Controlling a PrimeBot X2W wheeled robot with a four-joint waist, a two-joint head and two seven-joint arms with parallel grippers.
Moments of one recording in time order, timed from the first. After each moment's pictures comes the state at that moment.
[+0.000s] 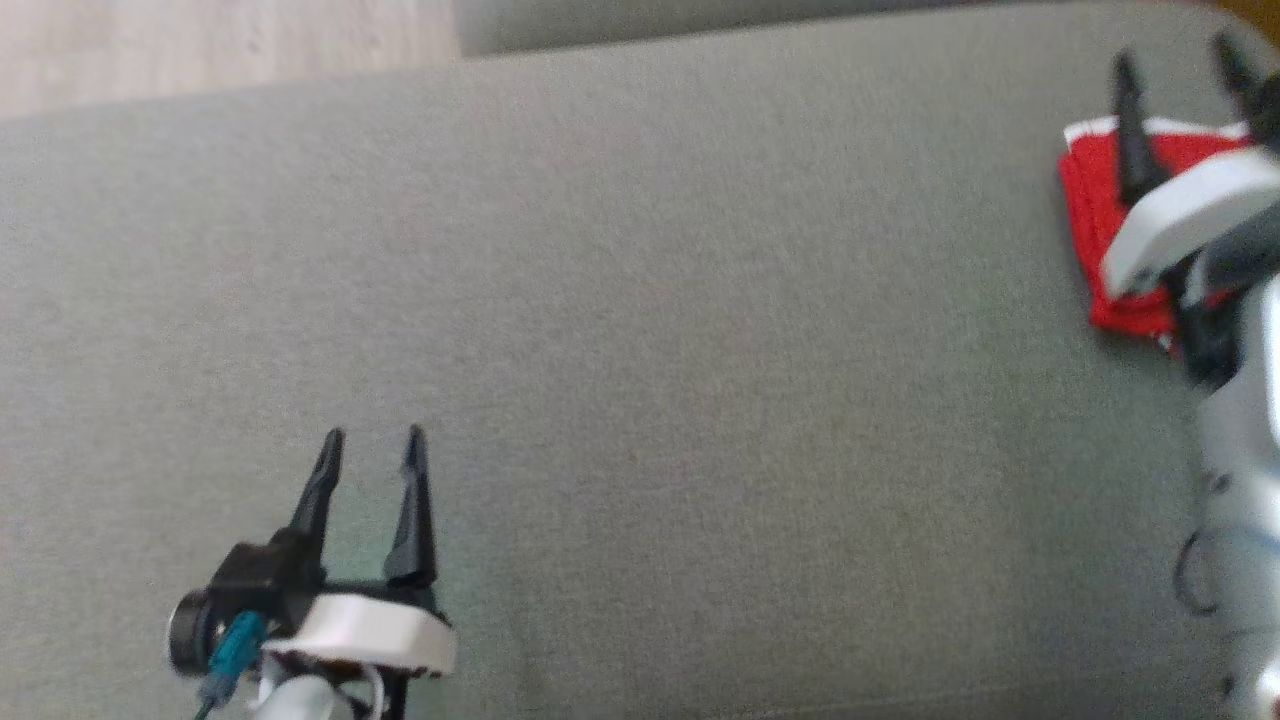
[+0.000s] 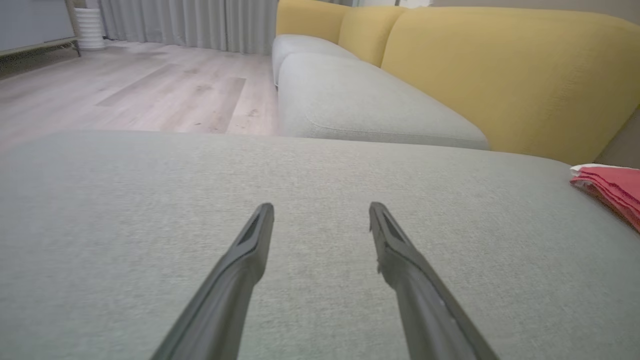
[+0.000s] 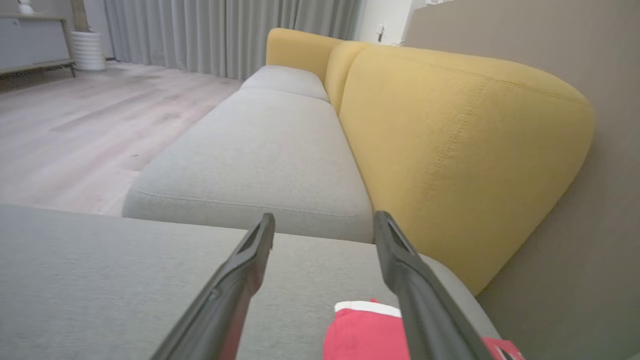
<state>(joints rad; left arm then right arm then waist) -0.10 0.32 -0.51 0.10 -0.57 0.27 -0.20 -0.67 -0.26 -0.01 0.50 0.03 0.12 0.10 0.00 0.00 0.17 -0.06</state>
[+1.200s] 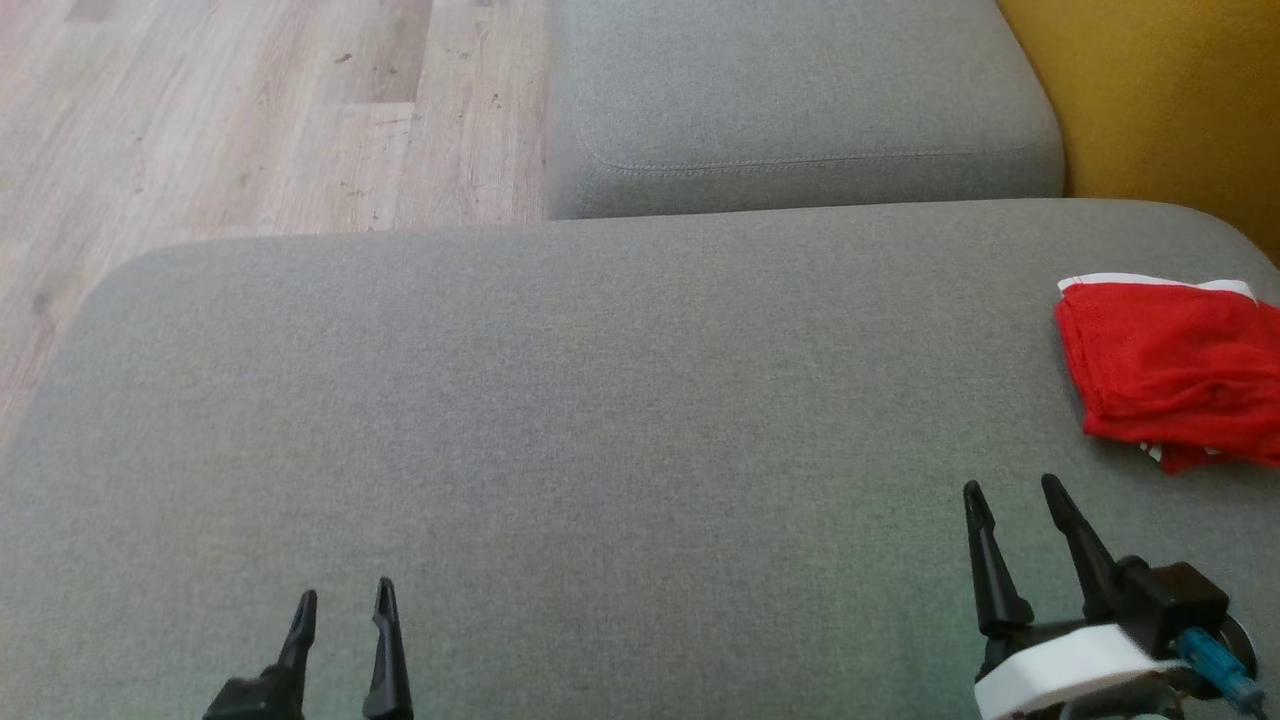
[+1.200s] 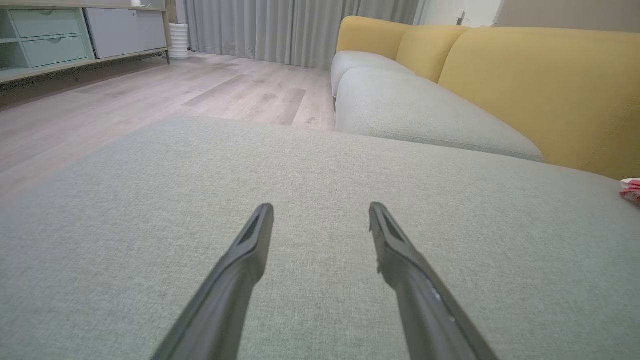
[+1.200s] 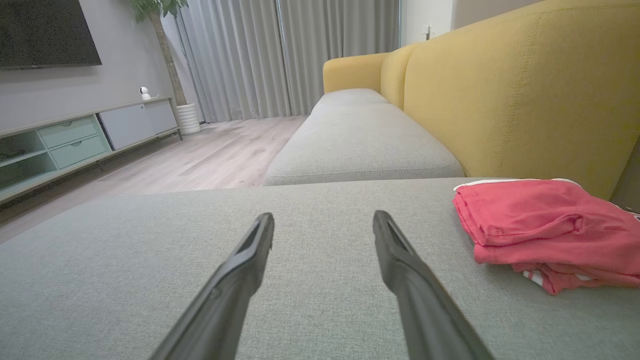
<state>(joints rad) 0.11 0.32 -0.48 0.15 -0.62 0.32 -0.22 0.14 -0.04 0.03 0.10 0.13 0.12 -0.12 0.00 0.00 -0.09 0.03</state>
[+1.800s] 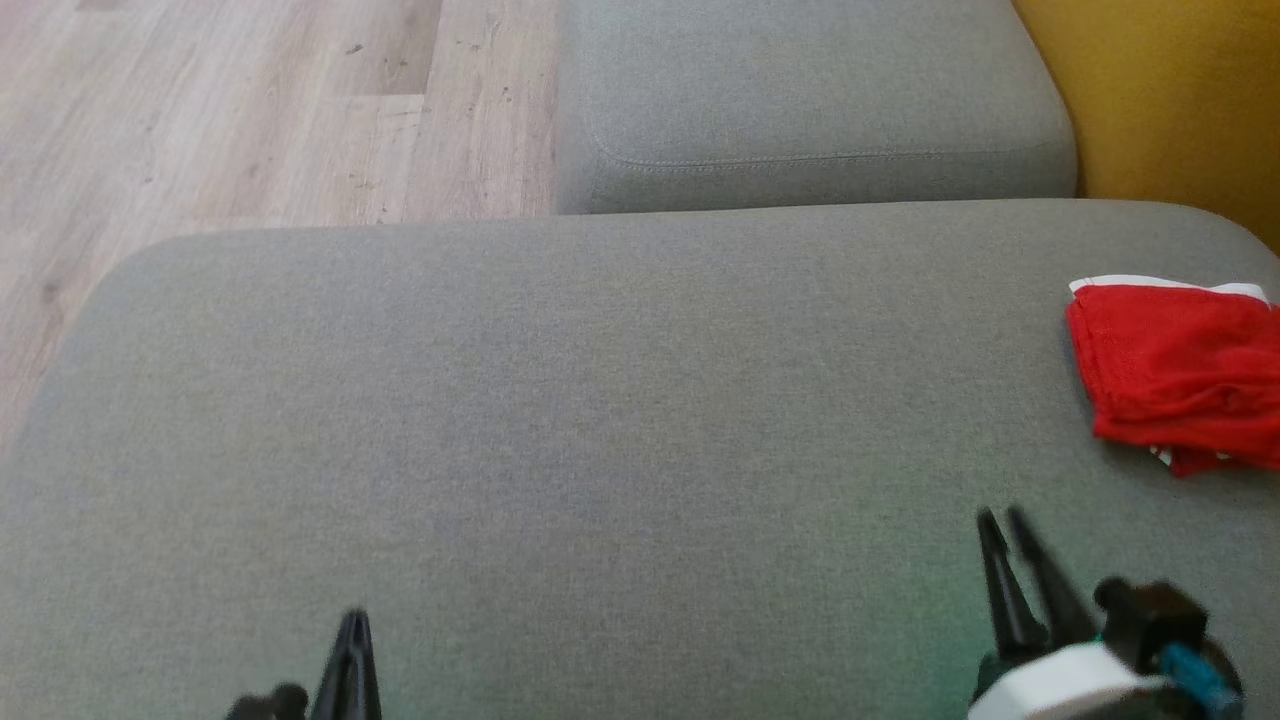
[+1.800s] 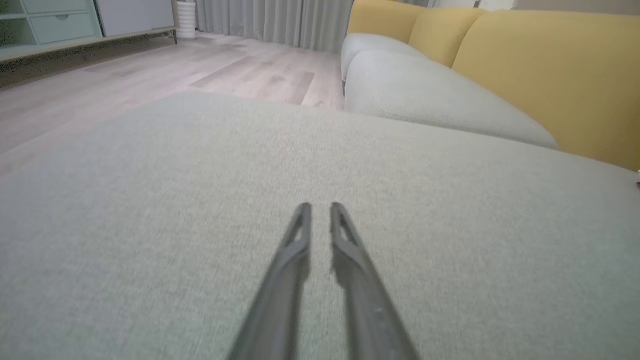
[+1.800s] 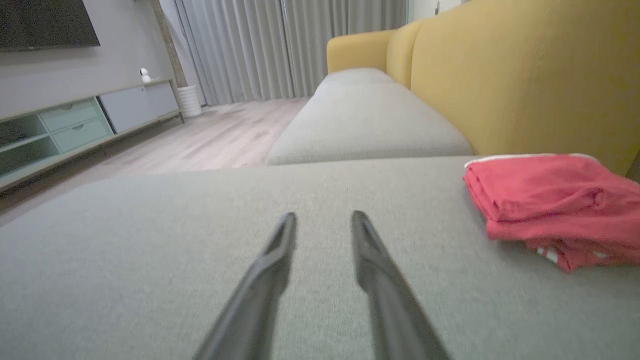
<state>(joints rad) 0.12 0.31 -0.49 0.19 -0.63 0.32 -0.22 0.15 -0.04 0.04 0.15 0.13 0.12 -0.12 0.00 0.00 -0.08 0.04</state>
